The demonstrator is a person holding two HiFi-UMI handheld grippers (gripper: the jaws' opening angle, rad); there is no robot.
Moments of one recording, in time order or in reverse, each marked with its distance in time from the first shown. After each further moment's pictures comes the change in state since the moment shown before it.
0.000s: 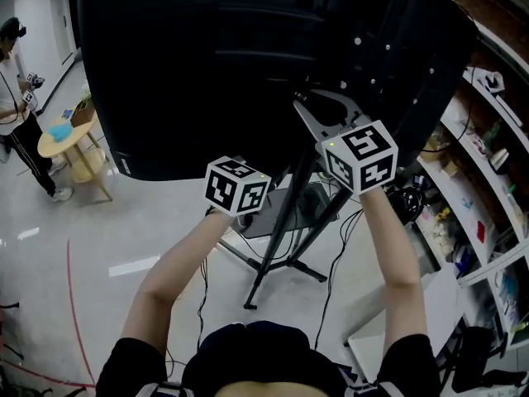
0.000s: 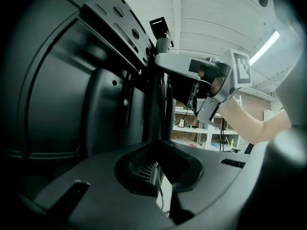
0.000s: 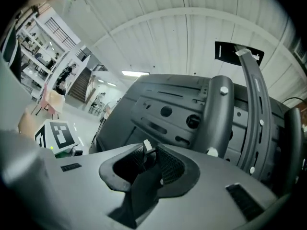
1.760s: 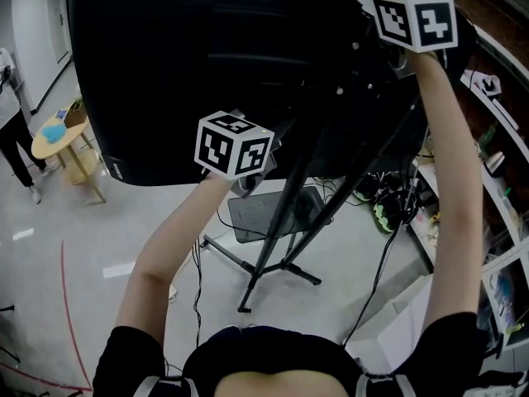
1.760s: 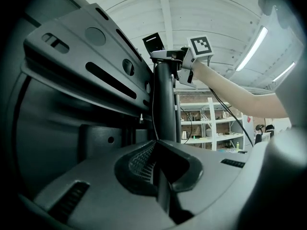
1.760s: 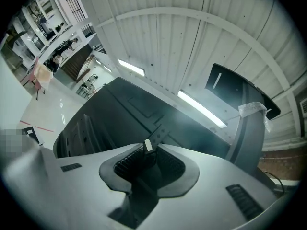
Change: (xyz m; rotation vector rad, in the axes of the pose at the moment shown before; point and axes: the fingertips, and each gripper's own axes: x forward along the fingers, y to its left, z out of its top) left arm 0.009 0.015 0.114 0.106 -0.160 0.008; right arm 0.019 -0.177 0.164 -0.223 0.070 -0.204
